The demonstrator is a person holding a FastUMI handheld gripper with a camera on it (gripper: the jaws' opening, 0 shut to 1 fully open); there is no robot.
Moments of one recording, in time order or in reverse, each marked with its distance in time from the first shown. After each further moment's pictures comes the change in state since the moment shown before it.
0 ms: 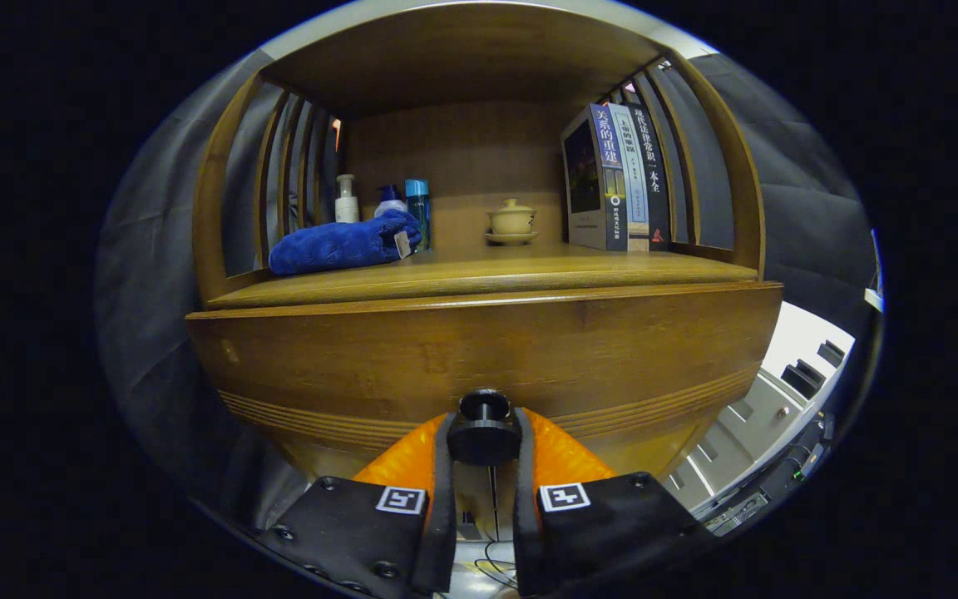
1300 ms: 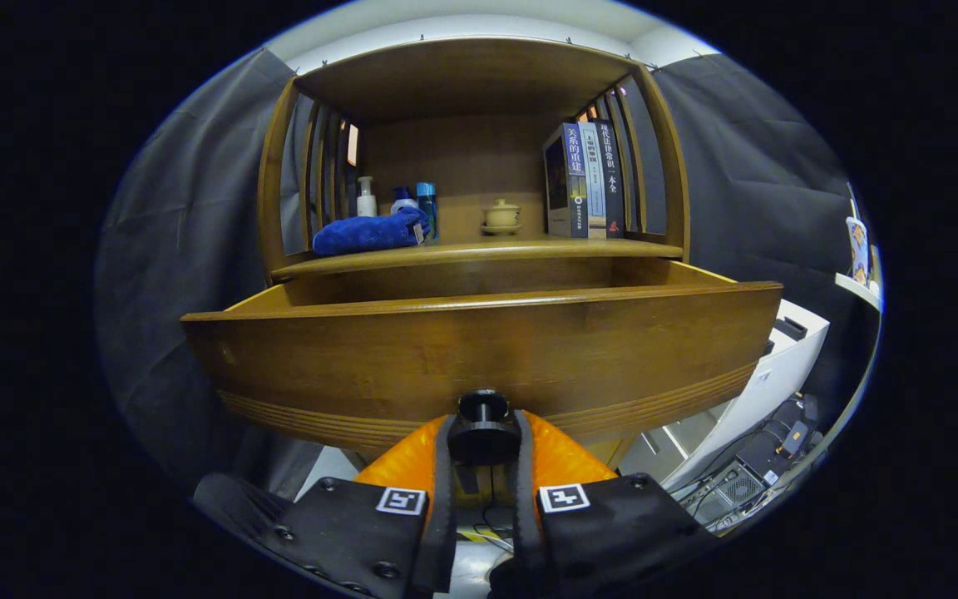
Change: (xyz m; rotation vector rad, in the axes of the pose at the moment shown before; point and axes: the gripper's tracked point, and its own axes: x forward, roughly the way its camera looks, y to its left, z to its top) arm -0.116 0.002 -0.037 0.013 0.026 -0.021
